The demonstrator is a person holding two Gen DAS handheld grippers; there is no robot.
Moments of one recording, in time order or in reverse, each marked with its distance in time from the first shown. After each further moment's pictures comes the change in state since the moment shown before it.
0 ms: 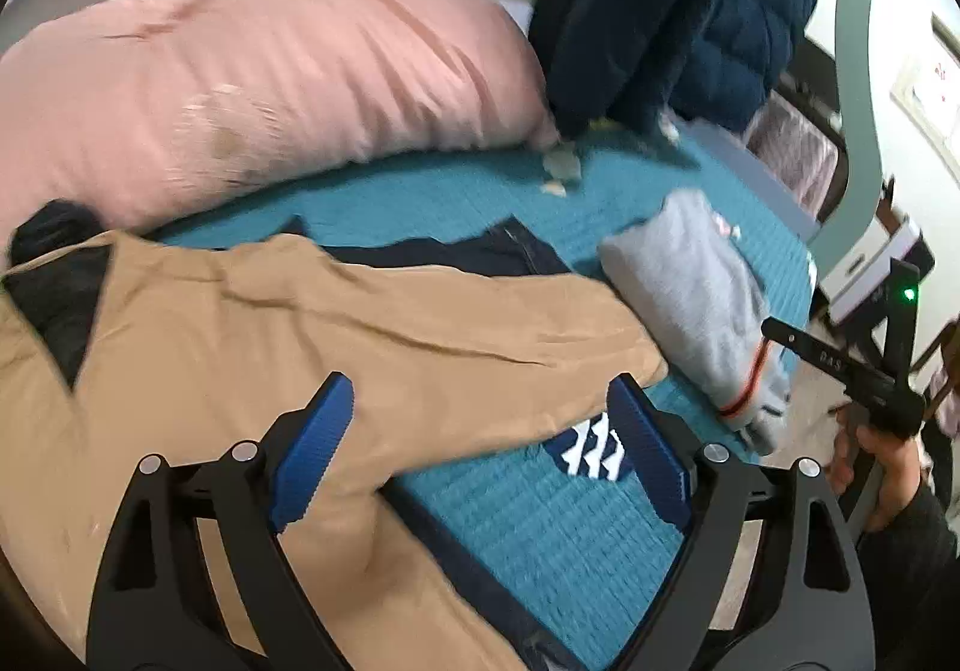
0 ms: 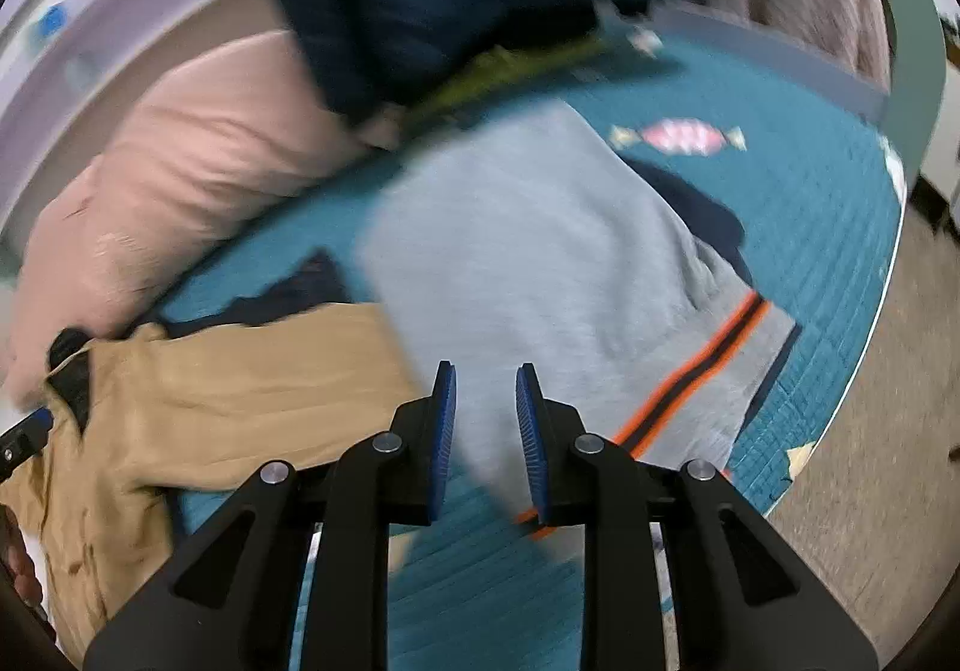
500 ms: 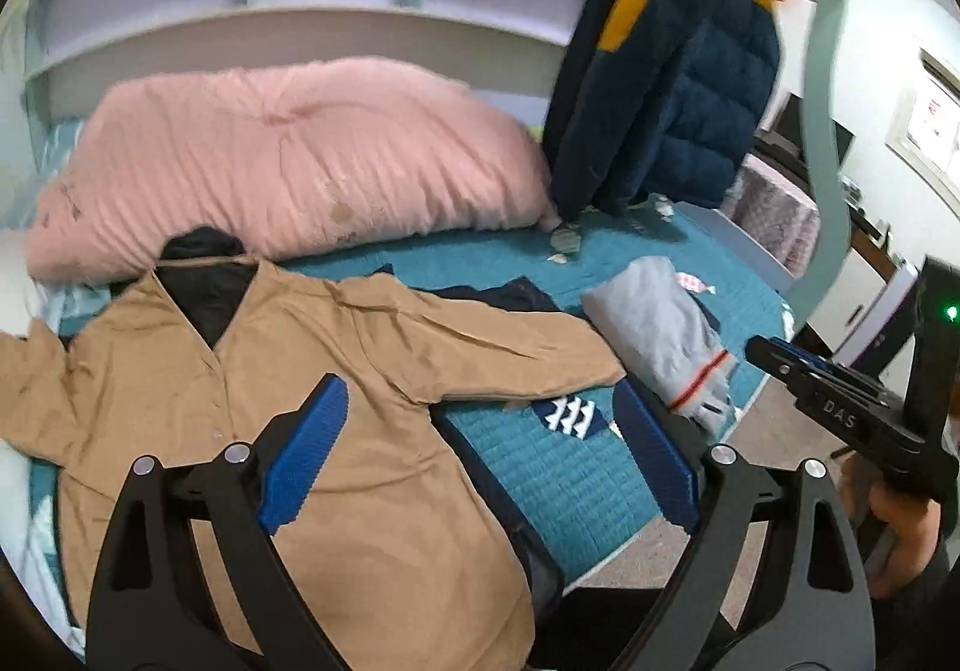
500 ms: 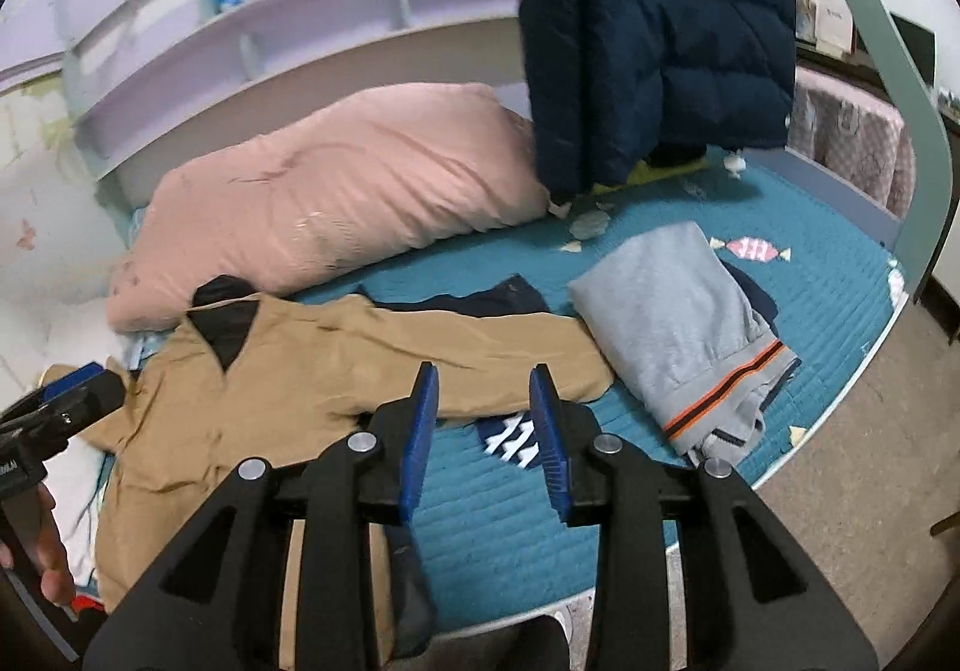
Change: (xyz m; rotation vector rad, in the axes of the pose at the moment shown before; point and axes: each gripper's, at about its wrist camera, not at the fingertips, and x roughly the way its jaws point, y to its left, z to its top) left arm -0.193 -0.029 -0.060 0.006 -0.193 0.078; right arm -0.185 0.139 -0.059 -0.201 -0.145 0.118
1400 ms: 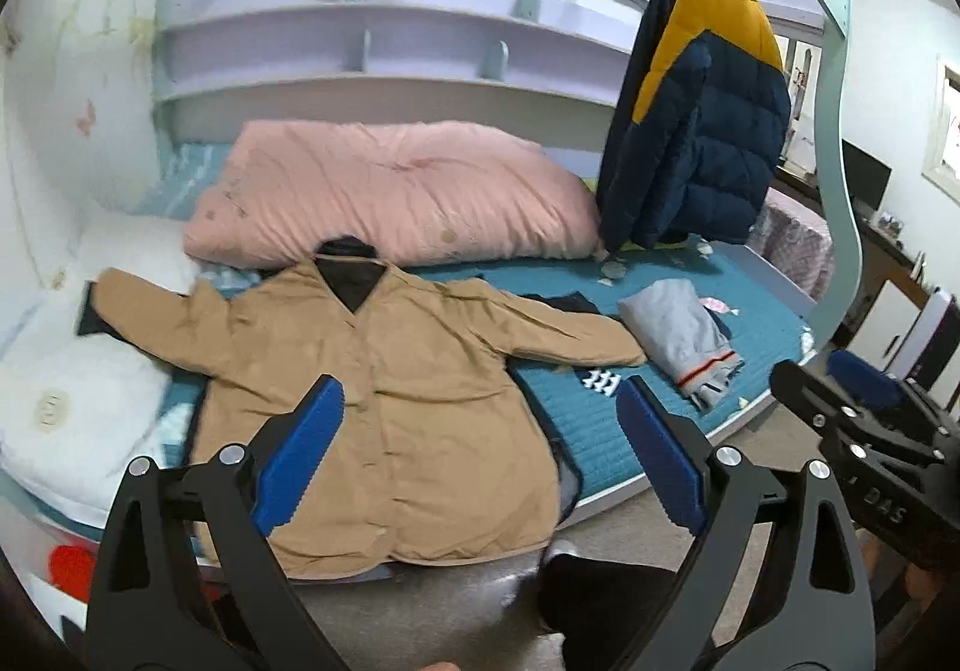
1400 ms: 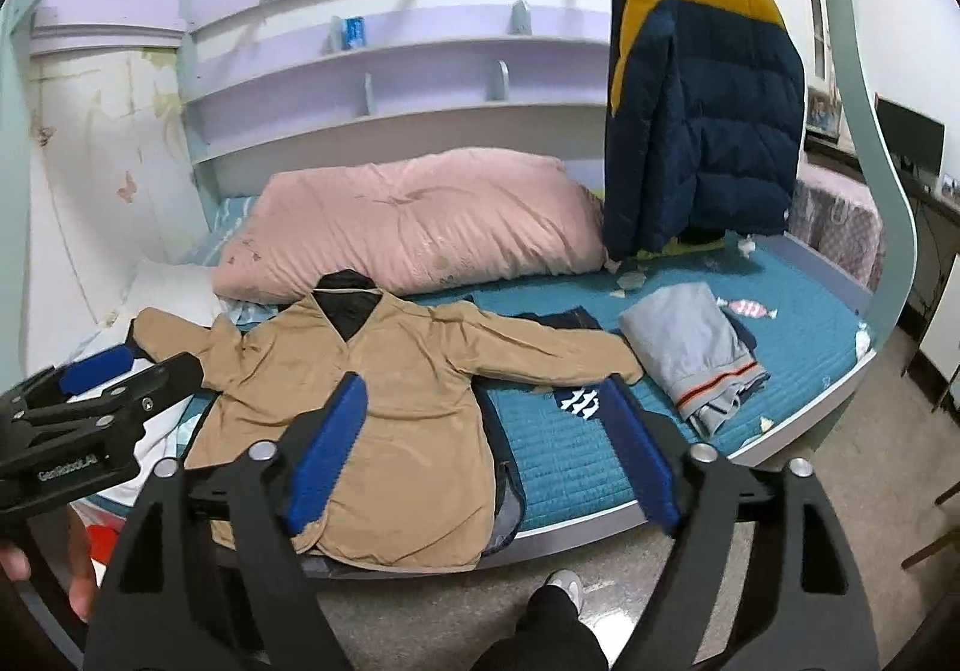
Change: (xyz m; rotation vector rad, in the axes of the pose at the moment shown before) left arm -0.224 -0.030 -0.083 -0.053 -0.132 0.219; right arm -0.205 0.107 -0.077 -0.153 -0.151 0.060
